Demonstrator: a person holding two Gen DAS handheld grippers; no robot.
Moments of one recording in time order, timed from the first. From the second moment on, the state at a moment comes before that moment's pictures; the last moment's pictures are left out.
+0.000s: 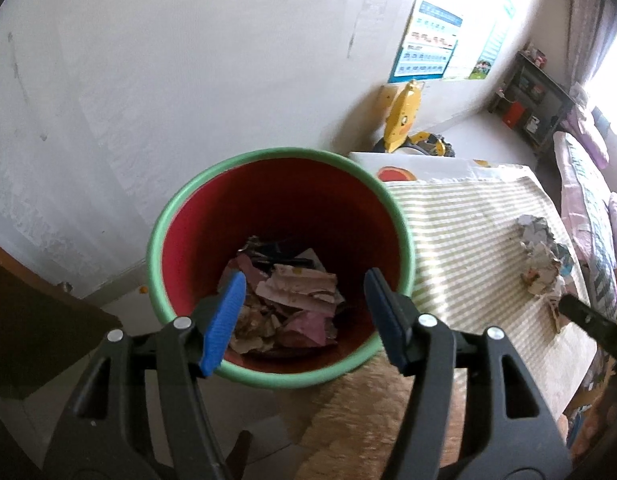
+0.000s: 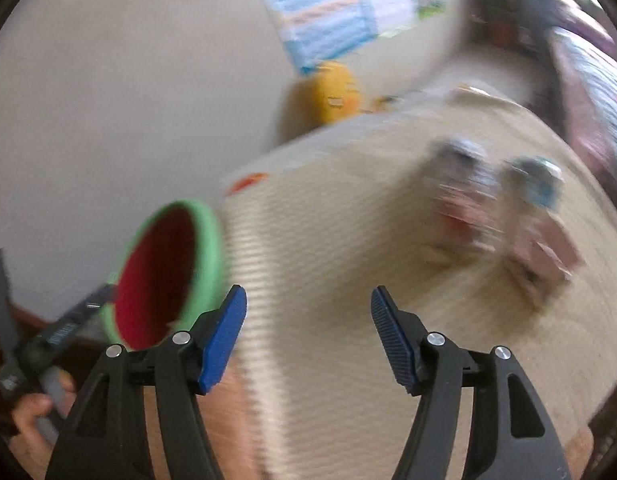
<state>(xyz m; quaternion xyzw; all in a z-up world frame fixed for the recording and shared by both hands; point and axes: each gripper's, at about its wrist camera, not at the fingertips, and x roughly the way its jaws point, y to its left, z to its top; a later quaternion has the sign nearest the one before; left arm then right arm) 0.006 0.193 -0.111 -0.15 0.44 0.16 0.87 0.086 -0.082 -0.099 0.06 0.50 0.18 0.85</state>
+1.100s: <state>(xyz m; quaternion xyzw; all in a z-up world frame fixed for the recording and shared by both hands) 0.013 -0.004 -0.103 0.02 0.49 -0.02 0.87 0.149 -0.267 -0.180 0.13 0.55 0.09 0.82</state>
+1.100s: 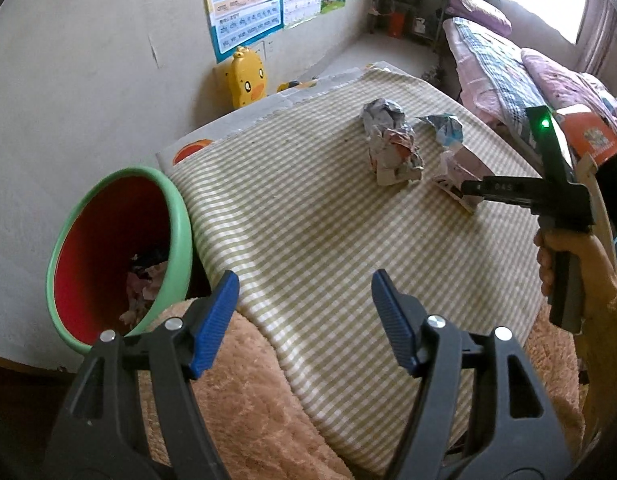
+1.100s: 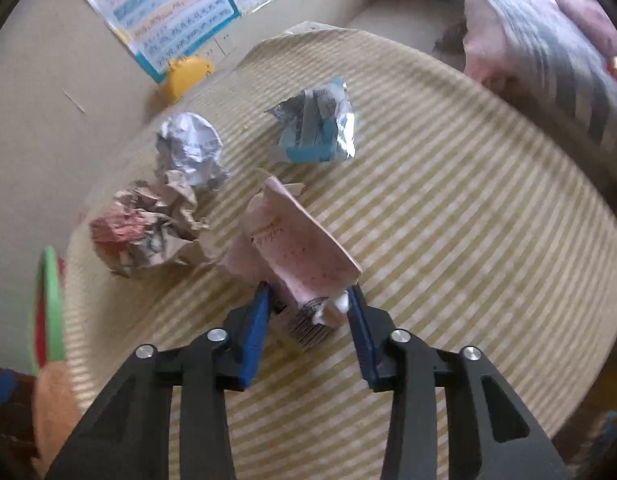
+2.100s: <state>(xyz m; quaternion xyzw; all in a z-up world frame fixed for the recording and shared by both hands) 0.180 -0.110 -0.172 0.05 0.53 -0.07 0.85 0.007 -0.253 -0.143 0.13 0.52 0.10 0.84</state>
